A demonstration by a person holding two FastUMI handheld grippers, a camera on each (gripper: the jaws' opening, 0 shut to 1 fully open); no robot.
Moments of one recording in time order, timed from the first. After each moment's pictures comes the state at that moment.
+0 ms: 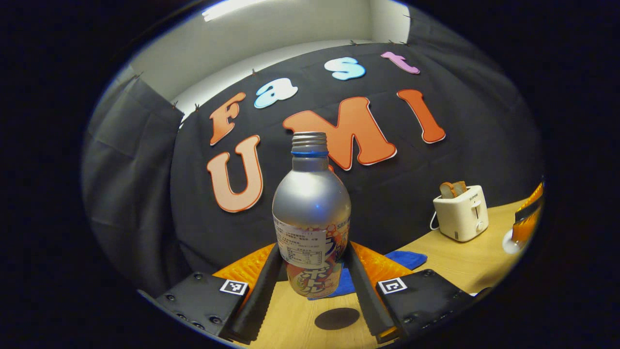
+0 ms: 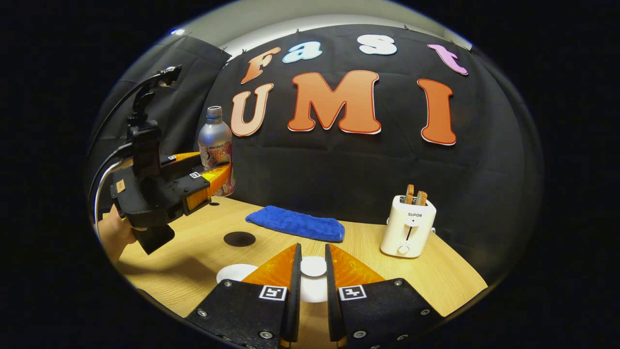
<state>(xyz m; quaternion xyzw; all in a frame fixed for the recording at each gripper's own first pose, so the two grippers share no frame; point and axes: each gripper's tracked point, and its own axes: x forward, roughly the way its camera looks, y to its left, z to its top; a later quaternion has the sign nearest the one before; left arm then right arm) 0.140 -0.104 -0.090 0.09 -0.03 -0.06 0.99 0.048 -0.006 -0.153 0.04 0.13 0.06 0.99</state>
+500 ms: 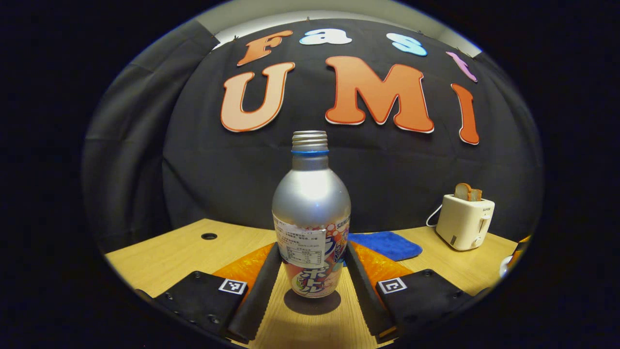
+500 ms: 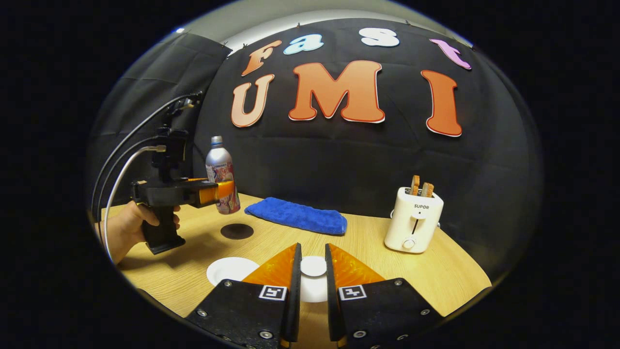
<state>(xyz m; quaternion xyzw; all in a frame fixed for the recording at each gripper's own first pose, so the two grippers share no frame) 0.198 -0.083 -0.197 -0.04 0.13 -0.05 0.99 0.058 -0.002 -0.175 0.03 0.15 0.07 0.99</state>
